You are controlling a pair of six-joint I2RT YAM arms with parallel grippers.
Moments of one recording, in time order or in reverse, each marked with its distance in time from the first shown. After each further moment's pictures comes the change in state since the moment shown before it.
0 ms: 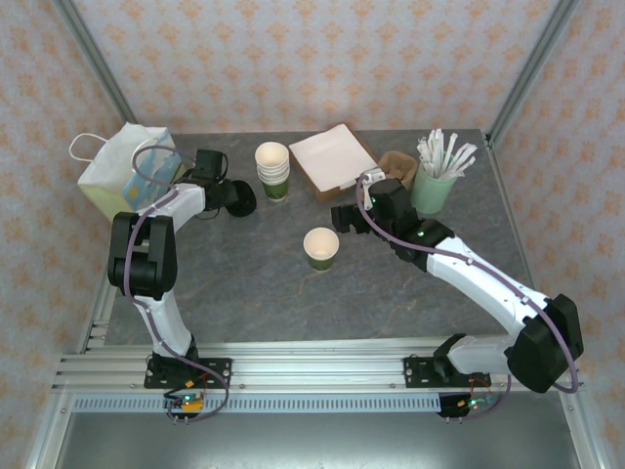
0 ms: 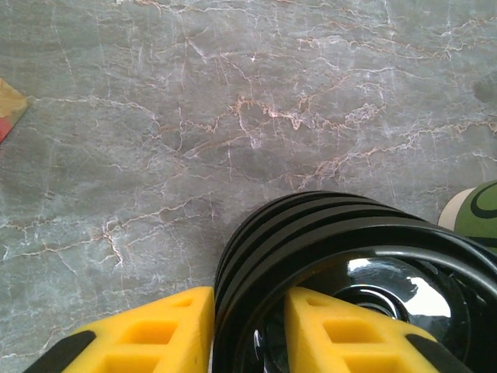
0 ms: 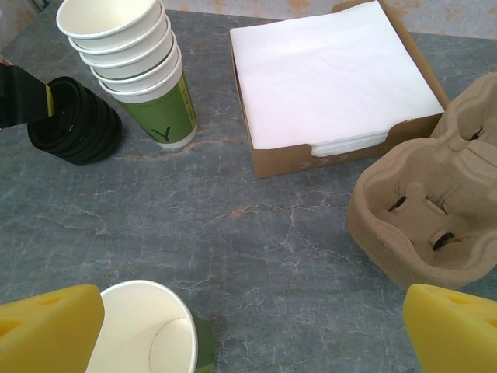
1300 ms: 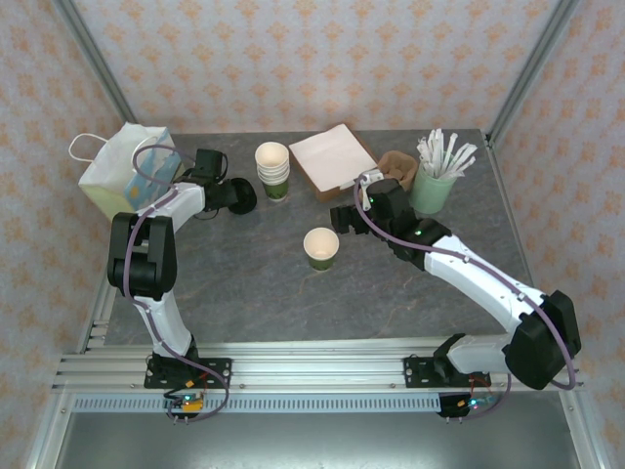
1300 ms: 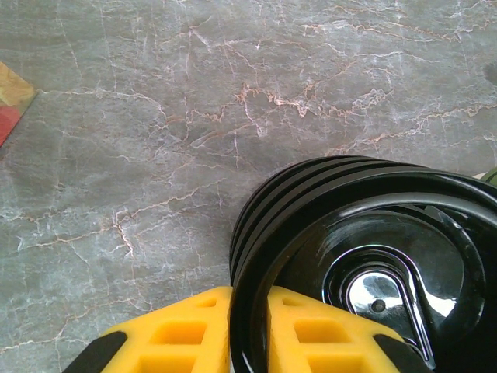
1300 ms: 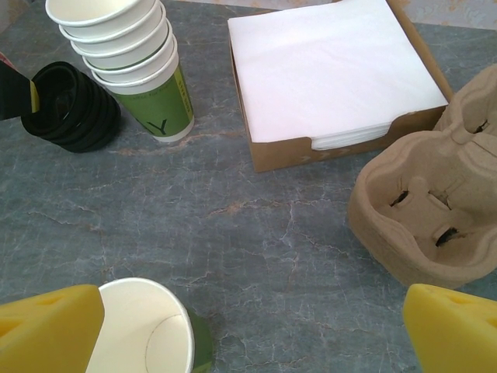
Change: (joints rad) left arm 0.000 -0.005 0.010 -0.040 -0.005 0.027; right arm 0.000 0.020 0.000 0.000 0.000 0.001
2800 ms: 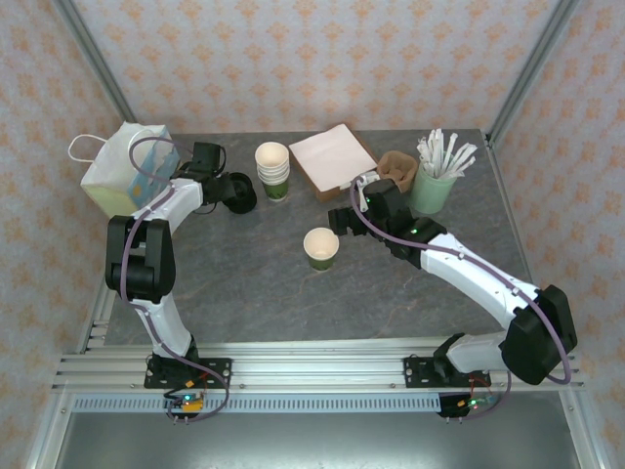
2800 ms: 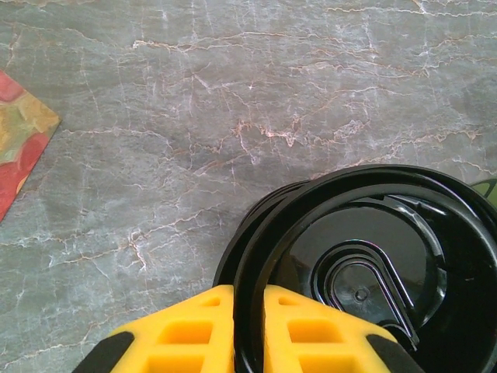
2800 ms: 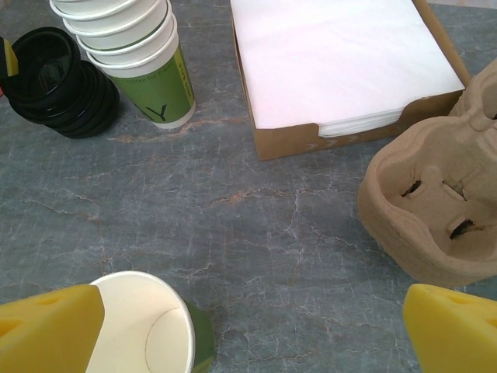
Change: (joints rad) left arm 0.000 -0.025 0.048 -0.041 -0.018 0.026; right arm 0.000 0.030 0.000 0.000 -0.016 0.003
